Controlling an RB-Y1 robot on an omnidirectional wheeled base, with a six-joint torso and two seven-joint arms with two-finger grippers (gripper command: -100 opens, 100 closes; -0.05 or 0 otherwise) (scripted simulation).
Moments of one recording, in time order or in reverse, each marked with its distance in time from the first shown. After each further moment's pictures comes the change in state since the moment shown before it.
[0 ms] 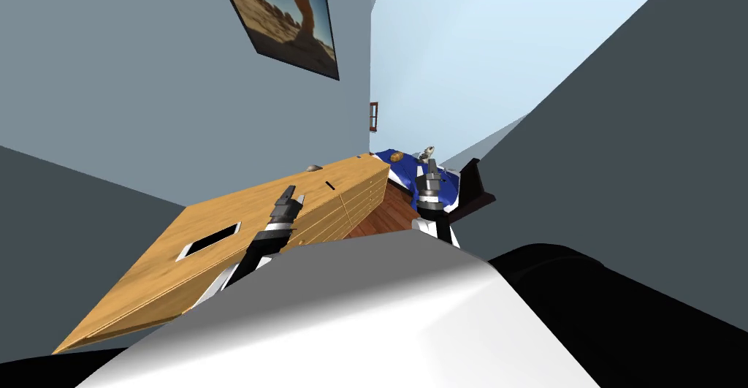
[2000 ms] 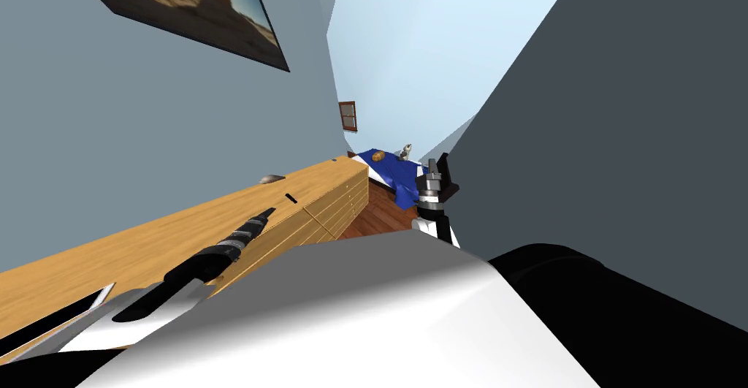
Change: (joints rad) left arm 0.172 0.524 0.159 0.228 0.115 0.311 -0.047; right arm 0.000 0.000 0.000 0.000 0.000 0.000 0.000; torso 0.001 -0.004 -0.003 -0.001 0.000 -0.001
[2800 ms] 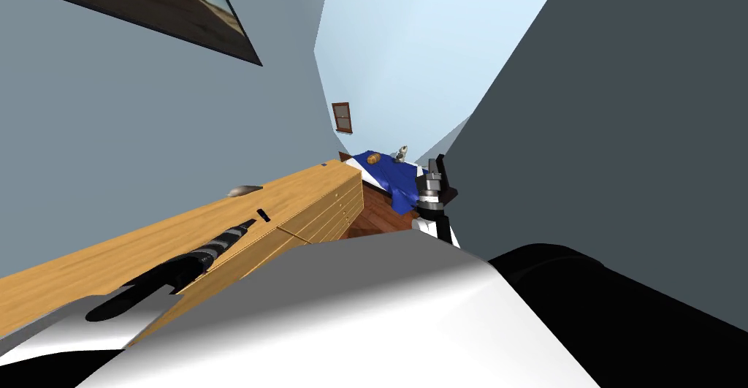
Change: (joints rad) left arm 0.026 0.152 0.020 0.146 0.018 0.168 -0.060; right arm 0.000 0.000 0.000 0.000 0.000 0.000 0.000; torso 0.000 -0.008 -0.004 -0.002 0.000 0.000
